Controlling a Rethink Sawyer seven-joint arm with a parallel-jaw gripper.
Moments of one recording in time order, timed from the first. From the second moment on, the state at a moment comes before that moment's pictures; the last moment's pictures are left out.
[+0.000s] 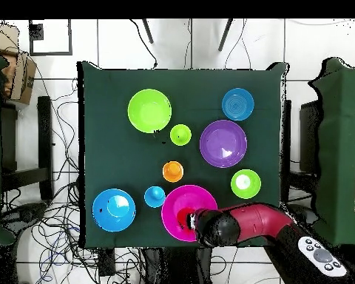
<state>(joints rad) -0.92 -0.65 0.52 2.13 -0.75 0.53 1.92</state>
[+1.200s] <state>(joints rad) -0.86 -0.77 0.56 2.12 -0.75 0.17 1.92</state>
